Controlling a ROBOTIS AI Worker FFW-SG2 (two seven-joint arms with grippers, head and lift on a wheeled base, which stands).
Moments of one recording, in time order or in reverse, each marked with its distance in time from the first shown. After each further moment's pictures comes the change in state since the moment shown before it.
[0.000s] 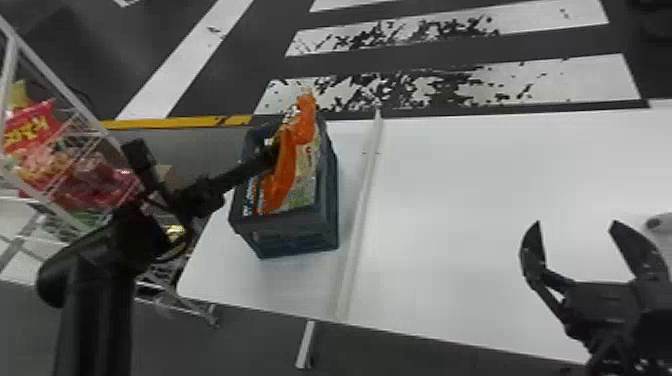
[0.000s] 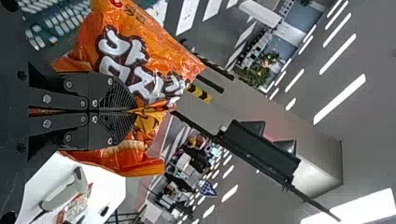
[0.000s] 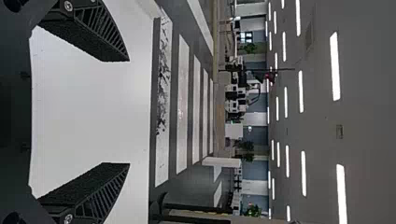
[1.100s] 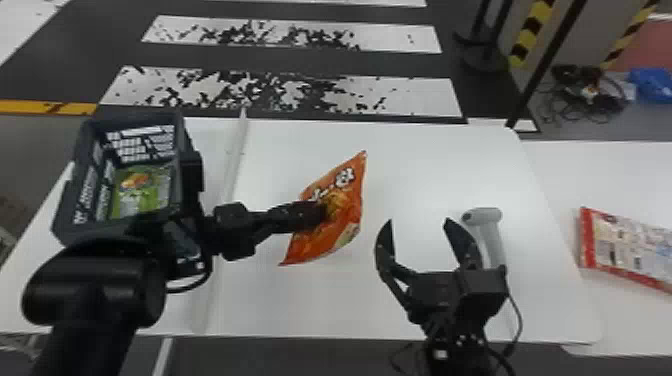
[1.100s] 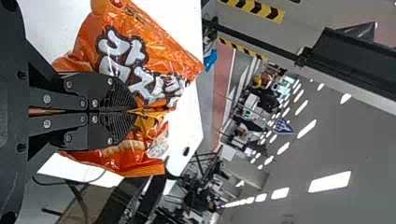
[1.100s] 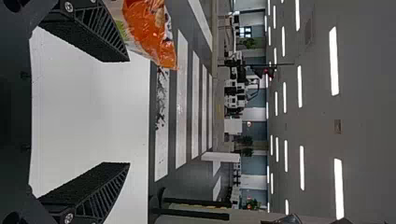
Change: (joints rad) left arm 0.001 -0.249 -0.540 -0.026 -0.342 -0.205 0.119; right arm 0.031 0.000 -0.014 -0.035 0.004 0.000 -0.015
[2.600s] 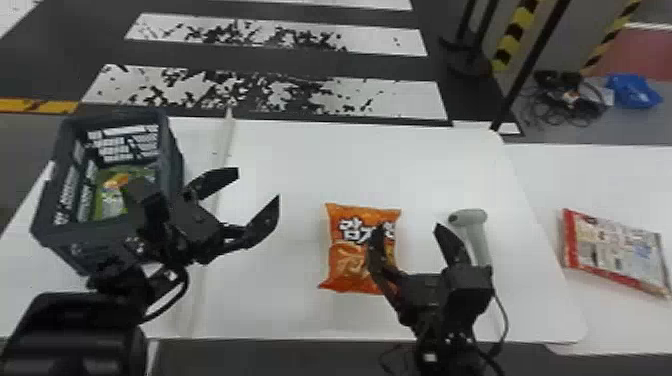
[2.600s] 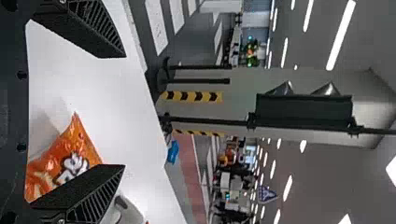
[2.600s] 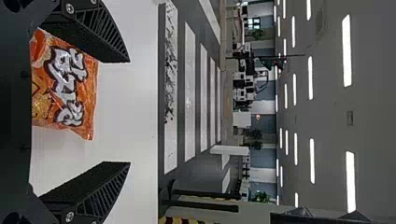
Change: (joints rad) left arm 0.199 -0.046 0.073 -0.093 -0.095 -0.477 0.402; right arm 0.012 0.003 -0.002 -0.041 -0.012 0.079 -0.027
